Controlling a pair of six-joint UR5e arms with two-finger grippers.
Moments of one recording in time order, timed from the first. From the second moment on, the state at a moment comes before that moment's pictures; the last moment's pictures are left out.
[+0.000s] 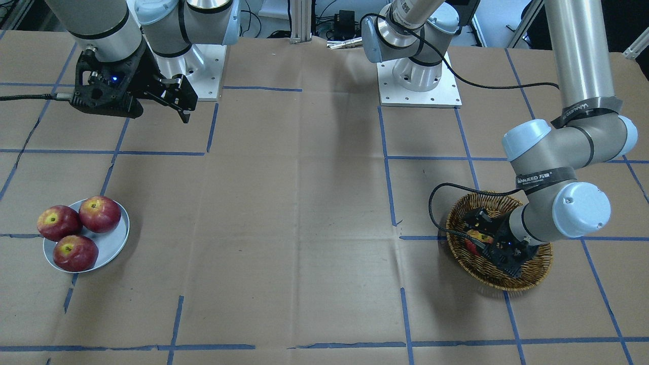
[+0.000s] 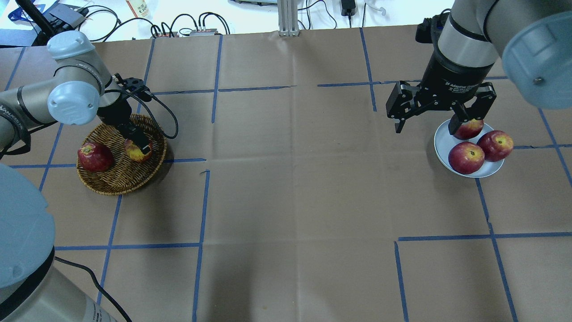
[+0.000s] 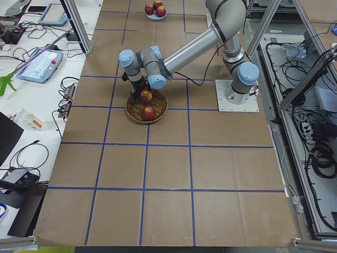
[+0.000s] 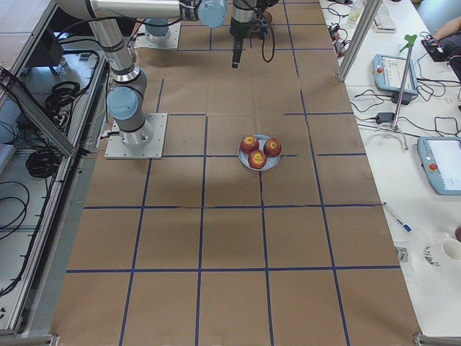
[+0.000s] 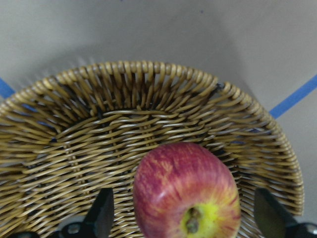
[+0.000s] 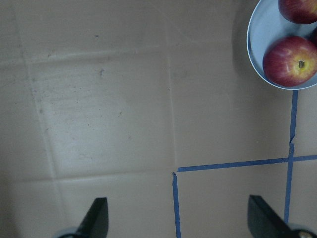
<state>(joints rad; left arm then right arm) -1.28 -2.05 -1.67 -1.20 1.63 0.98 1.57 -1.61 1.64 -1.49 -1.57 0.09</state>
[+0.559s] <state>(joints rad) -1.28 -2.08 -1.66 -1.20 1.63 0.98 1.57 -1.61 1.64 -1.49 -1.57 0.09</state>
